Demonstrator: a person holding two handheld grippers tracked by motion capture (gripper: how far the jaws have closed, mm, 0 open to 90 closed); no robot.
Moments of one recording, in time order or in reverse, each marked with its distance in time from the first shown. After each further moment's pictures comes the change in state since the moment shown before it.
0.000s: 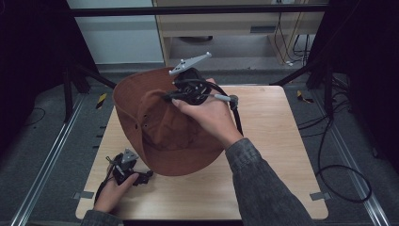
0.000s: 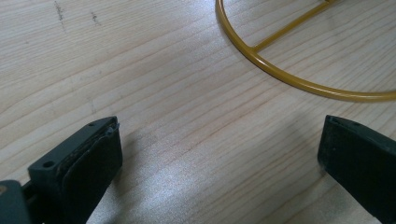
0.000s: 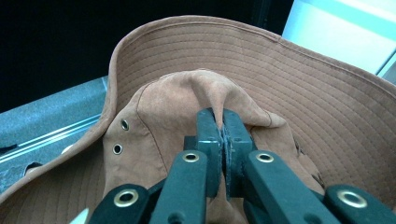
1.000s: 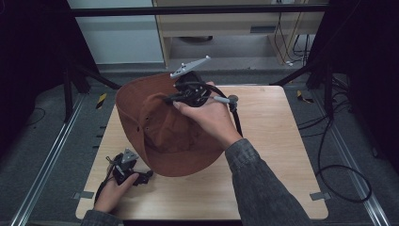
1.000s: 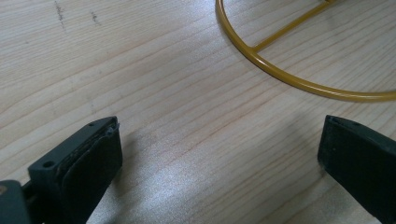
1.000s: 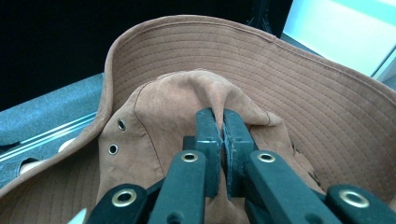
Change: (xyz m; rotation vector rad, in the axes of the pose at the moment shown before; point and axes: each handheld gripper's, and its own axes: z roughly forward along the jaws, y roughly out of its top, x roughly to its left) left arm 0.000 0.000 0.000 0.001 -0.003 -0.001; right arm -0.006 -0.010 0.010 0.023 0.005 0.020
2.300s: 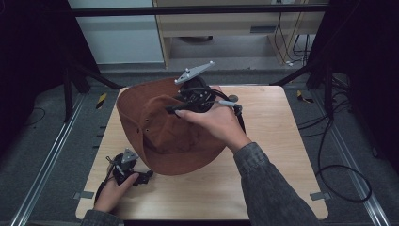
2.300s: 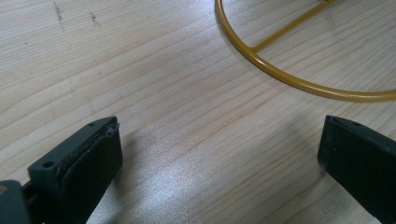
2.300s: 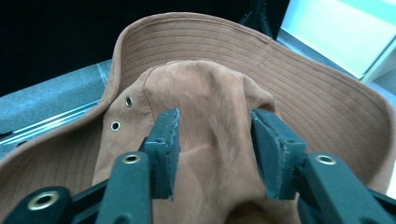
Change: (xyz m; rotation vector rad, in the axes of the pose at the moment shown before) left arm 0.000 0.000 0.000 0.001 -0.003 0.003; right arm 0.002 -0.013 -0.009 0.022 -0.018 -0.025
